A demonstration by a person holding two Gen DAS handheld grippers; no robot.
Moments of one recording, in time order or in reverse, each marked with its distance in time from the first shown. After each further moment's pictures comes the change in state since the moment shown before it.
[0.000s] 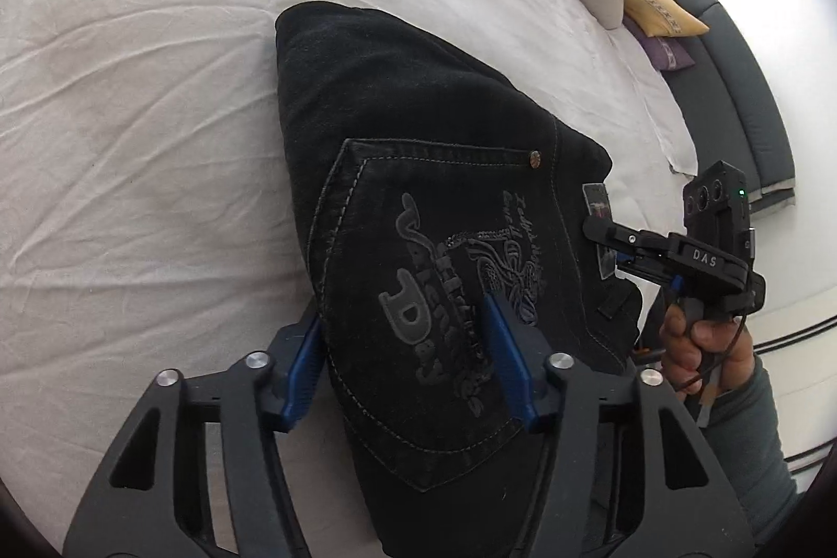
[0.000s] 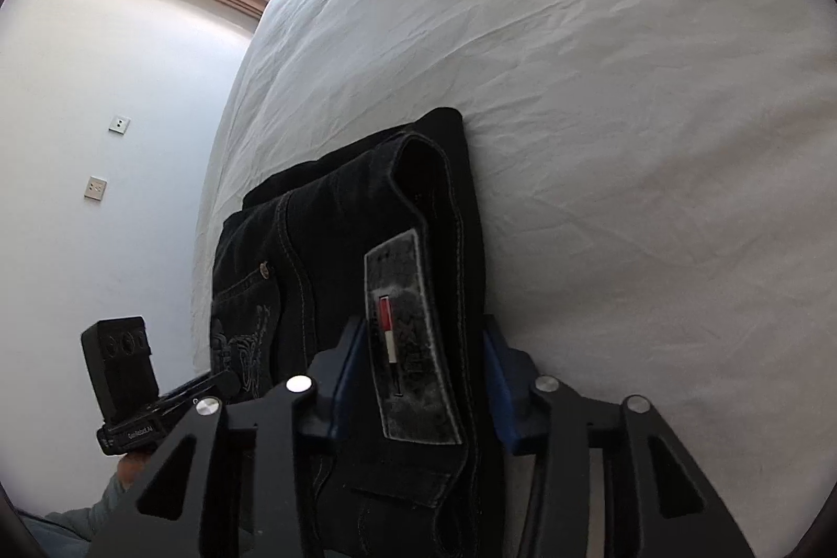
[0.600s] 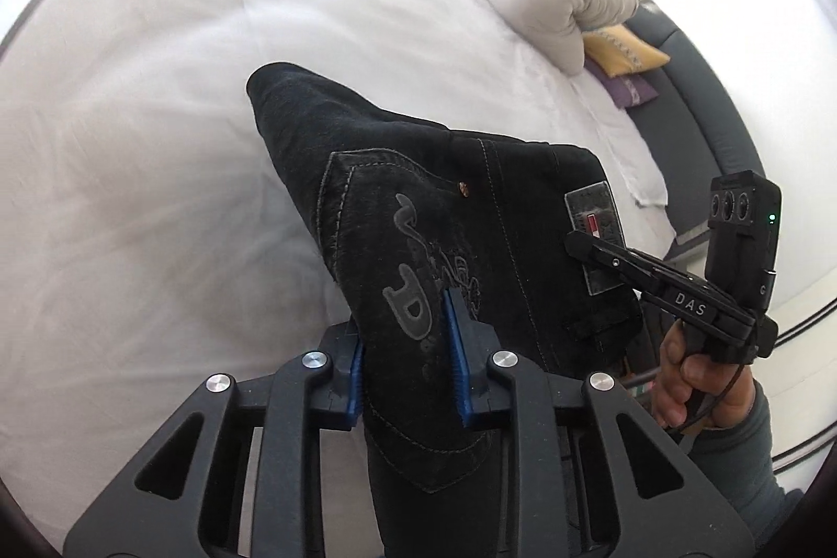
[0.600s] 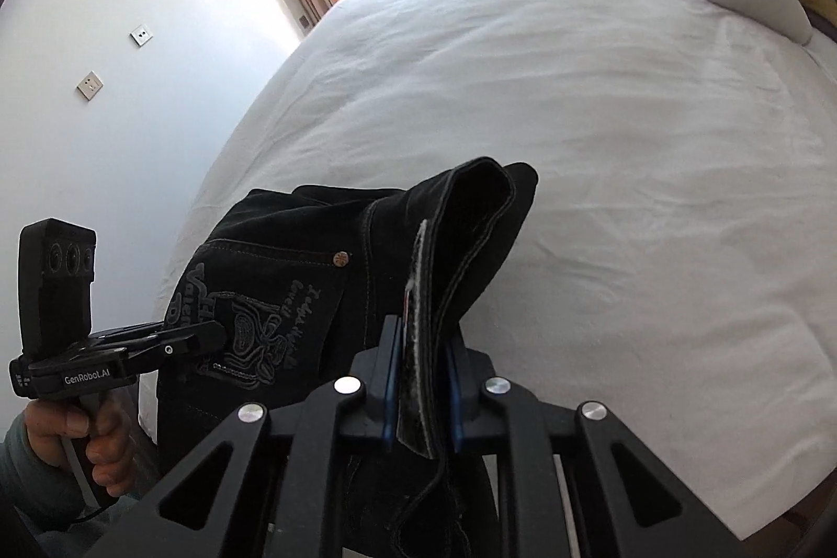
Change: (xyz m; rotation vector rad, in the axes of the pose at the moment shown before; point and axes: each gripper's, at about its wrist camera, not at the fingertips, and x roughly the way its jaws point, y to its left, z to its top) left arm -0.086 -0.018 0.041 0.068 -0.163 -0.045; right arm -0.037 0.122 0.002 -0.373 -0.168 -0.219
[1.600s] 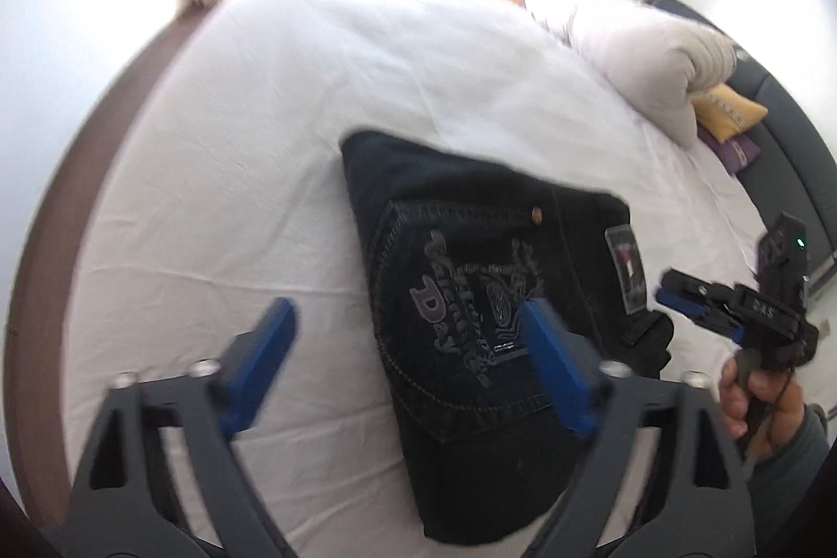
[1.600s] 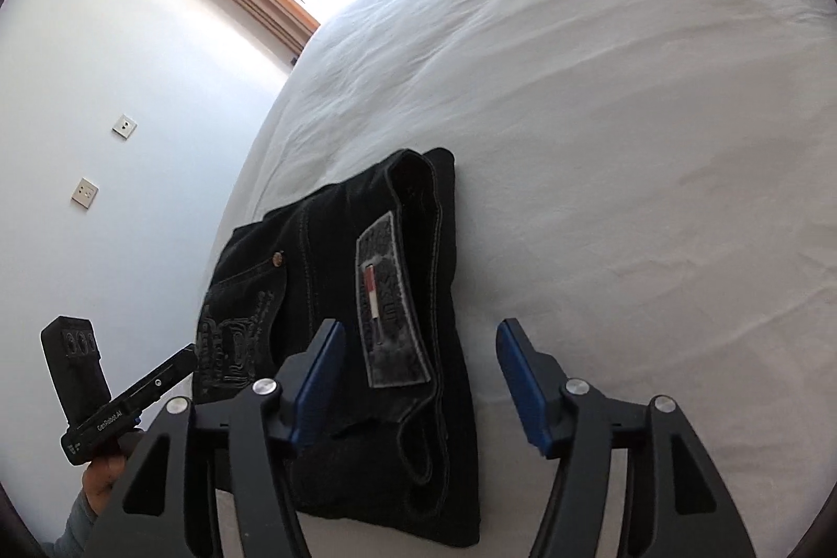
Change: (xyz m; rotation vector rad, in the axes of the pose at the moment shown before) left arm -0.006 0.110 0.074 -0.003 -0.230 0.337; right arm 0.110 -0.044 0.068 0.243 -0.041 0.159
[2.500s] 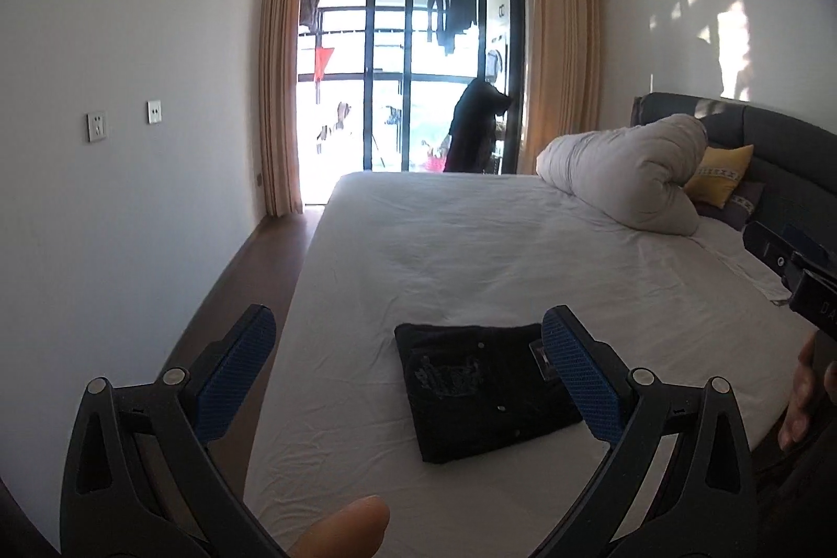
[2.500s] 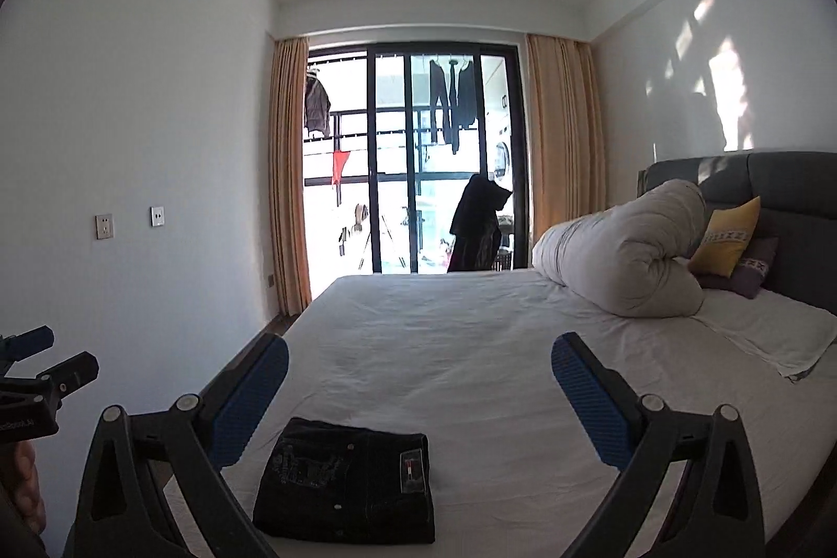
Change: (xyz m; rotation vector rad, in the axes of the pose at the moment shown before) left arm -0.284 -0.101 -0.058 0.175 -0.482 0.206; right arm -0.280 0.209 -0.110 -0.474 -0.804 -0.329
